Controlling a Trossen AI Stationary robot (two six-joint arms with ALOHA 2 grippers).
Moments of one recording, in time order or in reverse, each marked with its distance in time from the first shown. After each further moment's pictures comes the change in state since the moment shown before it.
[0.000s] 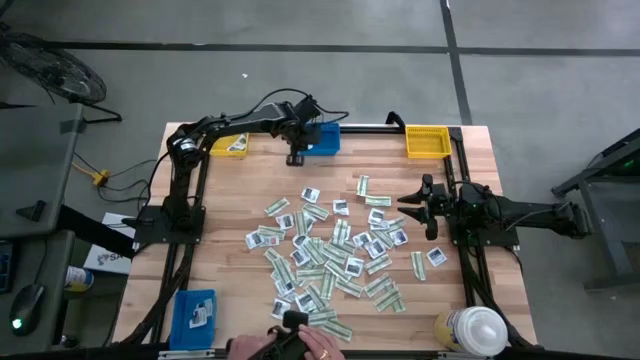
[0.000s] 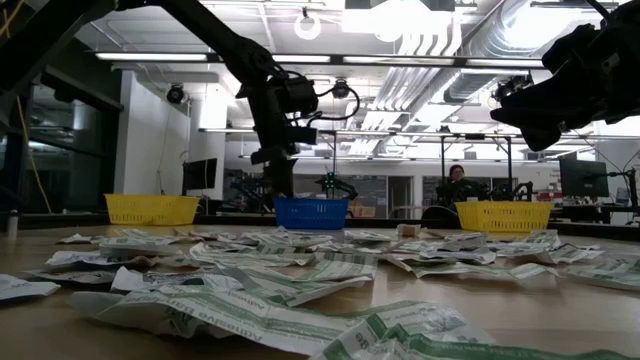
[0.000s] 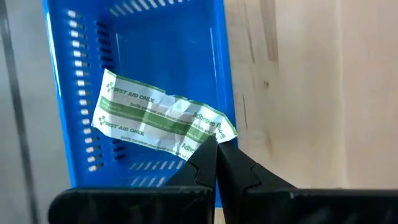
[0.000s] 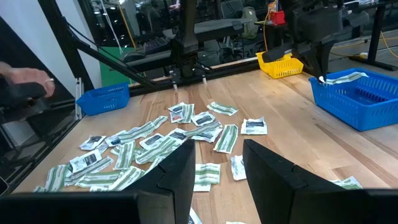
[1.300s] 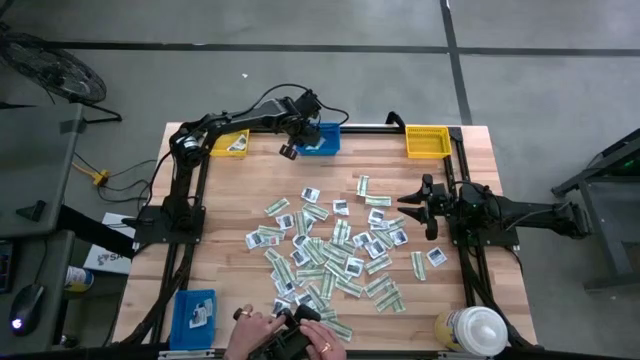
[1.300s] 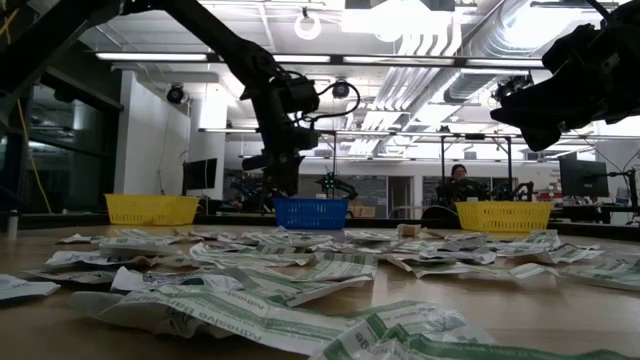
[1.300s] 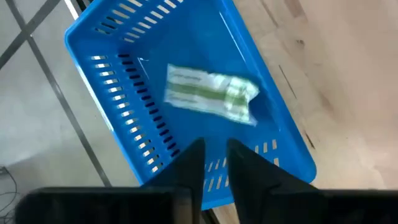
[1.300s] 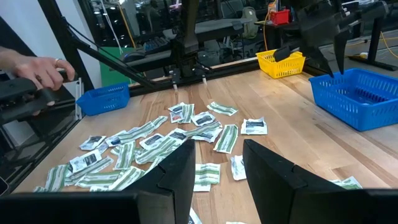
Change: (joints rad) left arm 0.023 0.031 0.053 0.020 -0.065 0.412; right arm 0.000 0.000 0.000 0.000 0.000 0.000
